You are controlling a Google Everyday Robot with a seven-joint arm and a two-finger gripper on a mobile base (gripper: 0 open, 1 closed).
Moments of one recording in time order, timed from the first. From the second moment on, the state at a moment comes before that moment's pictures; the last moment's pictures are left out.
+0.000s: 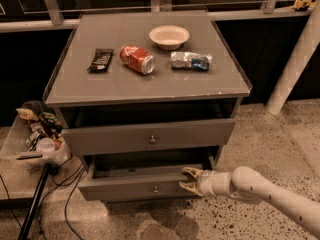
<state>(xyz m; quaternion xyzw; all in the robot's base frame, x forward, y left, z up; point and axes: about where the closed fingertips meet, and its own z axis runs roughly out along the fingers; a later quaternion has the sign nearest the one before) 0.538 -0.124 0.415 -0.57 0.68 0.17 0.42</state>
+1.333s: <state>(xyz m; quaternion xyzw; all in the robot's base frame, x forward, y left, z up) 0.537 -0.124 0.415 -0.57 0.68 0.17 0.42</state>
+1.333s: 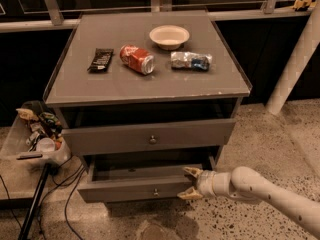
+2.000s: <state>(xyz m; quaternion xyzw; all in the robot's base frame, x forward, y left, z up) 0.516 -0.139 0.411 -0.57 0.69 0.17 0.41</state>
